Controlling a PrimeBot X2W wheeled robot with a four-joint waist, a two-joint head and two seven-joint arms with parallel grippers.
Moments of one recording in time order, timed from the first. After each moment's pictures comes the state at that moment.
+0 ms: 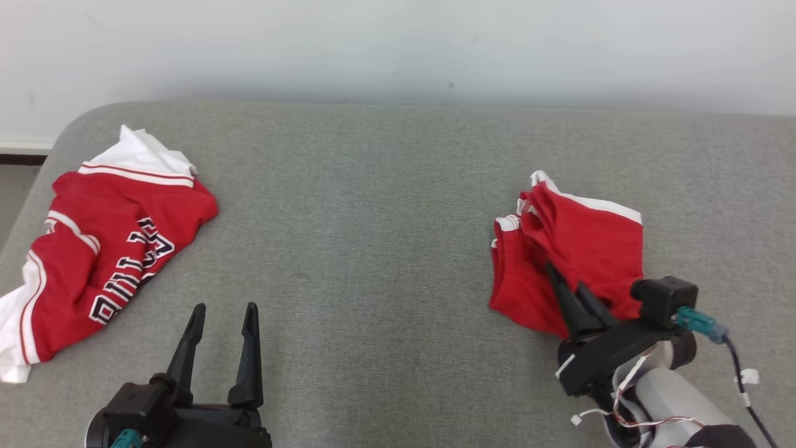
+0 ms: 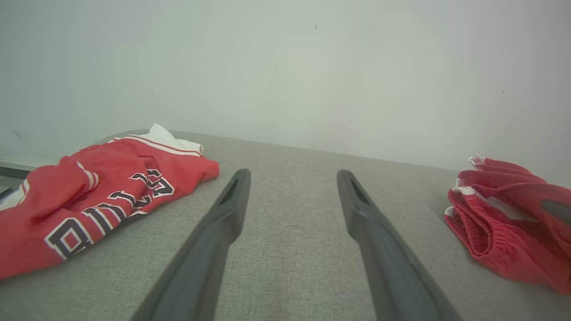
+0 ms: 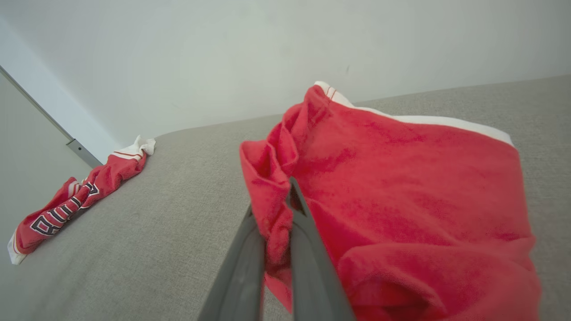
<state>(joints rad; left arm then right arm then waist) -0.07 0.05 -0.05 0.09 -0.22 -0.08 -0.26 -0.46 -0.31 0.53 0.54 0.77 0.13 -0.24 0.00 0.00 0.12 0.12</state>
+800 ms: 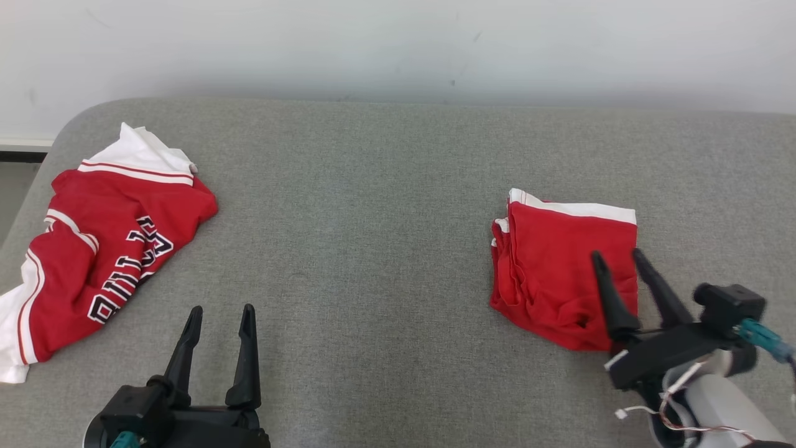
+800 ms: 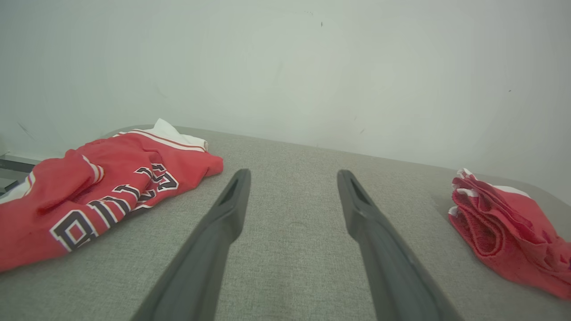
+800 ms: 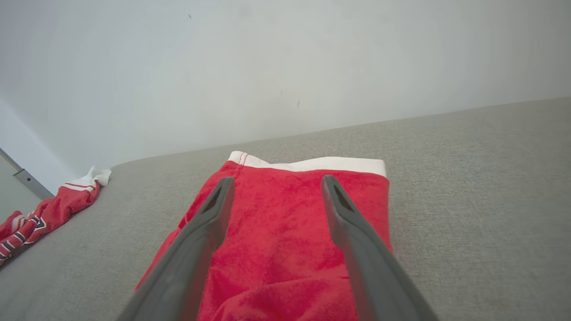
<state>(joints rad) -0.07 0.05 -0.05 0.09 -0.23 -0.06 -0.26 -0.38 -0.31 0.34 0.49 0.65 0.13 -0.26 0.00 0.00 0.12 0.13</state>
